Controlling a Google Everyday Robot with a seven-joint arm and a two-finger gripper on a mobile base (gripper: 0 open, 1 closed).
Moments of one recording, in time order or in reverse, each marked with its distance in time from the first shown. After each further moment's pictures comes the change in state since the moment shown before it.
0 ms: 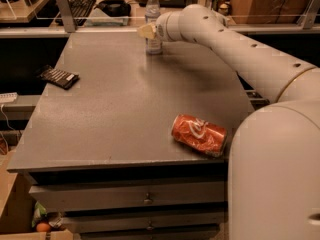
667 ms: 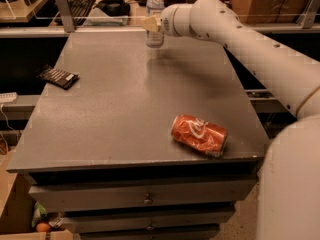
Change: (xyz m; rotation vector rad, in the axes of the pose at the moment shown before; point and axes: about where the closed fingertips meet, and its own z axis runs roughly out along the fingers) arm -0.028 0.009 -0.038 -0.045 -0.078 0.000
